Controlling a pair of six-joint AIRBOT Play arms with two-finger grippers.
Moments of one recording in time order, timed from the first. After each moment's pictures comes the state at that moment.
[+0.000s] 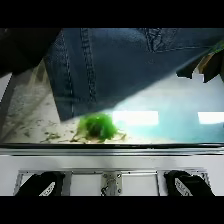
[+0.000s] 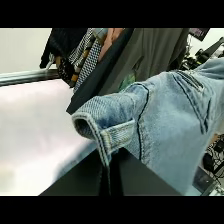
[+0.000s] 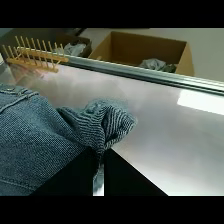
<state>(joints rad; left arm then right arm) -0.30 -0.80 1.53 0.89 -0.92 -1.45 0.01 -0.88 1.89 -1.13 1.27 1.45</state>
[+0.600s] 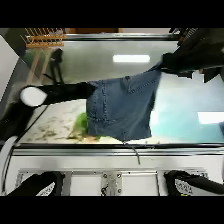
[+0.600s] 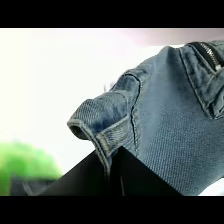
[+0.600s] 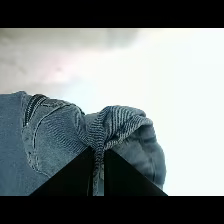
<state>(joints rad) -0.32 -1.16 1.11 1.02 -0.78 -1.59 0.11 -1.42 1.74 -1.17 1.30 1.60</state>
